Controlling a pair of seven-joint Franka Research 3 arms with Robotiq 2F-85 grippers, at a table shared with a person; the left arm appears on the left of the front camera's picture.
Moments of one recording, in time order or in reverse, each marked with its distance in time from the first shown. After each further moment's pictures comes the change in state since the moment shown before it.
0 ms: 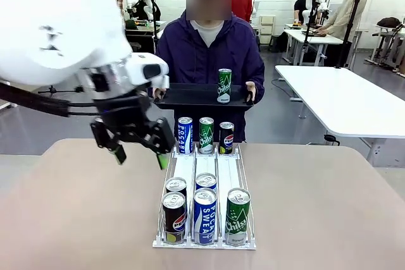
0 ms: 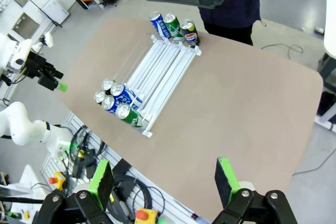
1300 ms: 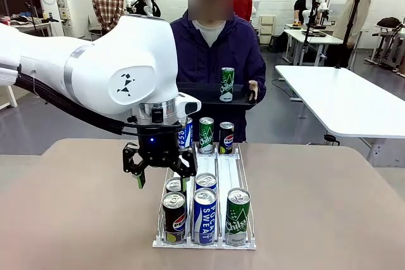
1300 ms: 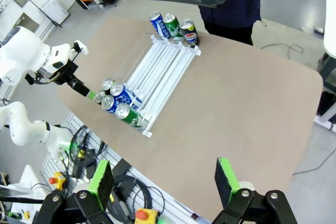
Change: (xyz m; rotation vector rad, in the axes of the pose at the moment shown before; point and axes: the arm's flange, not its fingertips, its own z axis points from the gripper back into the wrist) left arm 0.037 -0.027 -0.082 0.107 0.124 0.169; right arm 0.000 0.000 0.000 -0.001 0.000 -0.001
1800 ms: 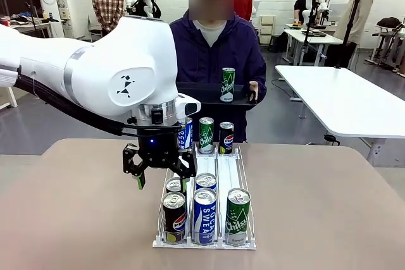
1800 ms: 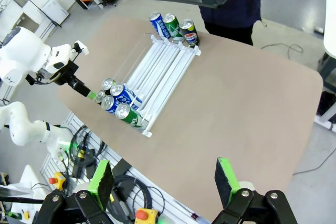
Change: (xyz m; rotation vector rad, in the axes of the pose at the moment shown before) left arm 0.000 0.001 -0.004 -0.001 -0.001 0.003; right arm 0.000 0.000 0.000 0.000 0.000 0.000
